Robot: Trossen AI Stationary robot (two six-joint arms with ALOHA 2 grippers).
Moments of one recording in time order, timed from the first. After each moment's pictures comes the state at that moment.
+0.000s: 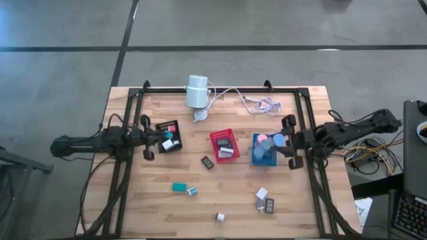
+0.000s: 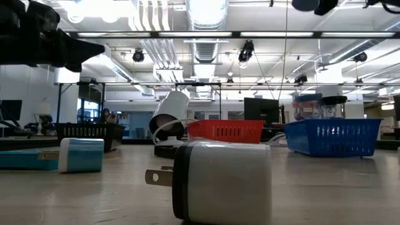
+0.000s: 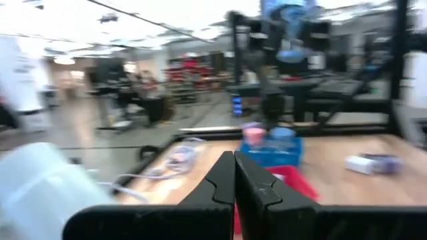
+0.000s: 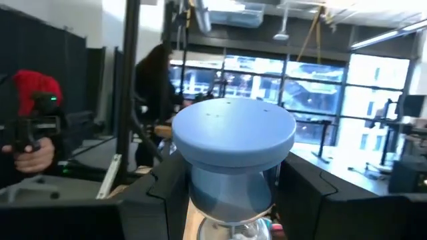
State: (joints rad) left arm 0.00 0.00 0.01 0.10 -0.18 0.14; right arm 0.29 0.57 0.36 0.45 0.19 -0.13
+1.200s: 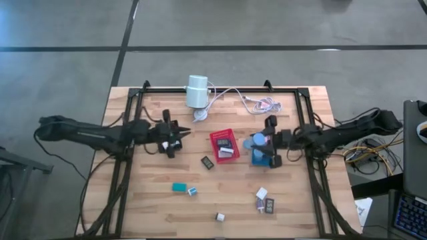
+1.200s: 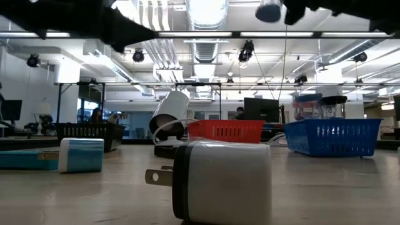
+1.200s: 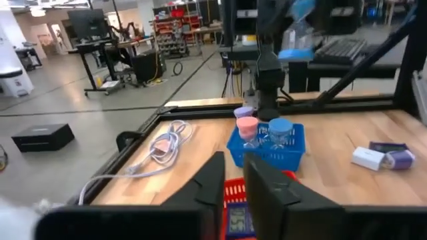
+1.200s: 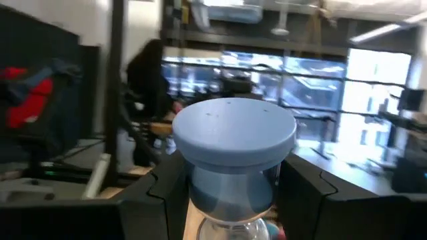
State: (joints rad) left arm 0.00 0.92 0.40 0.41 -0.17 0.12; right arm 0.16 0.98 0.38 0.85 0.09 -0.09
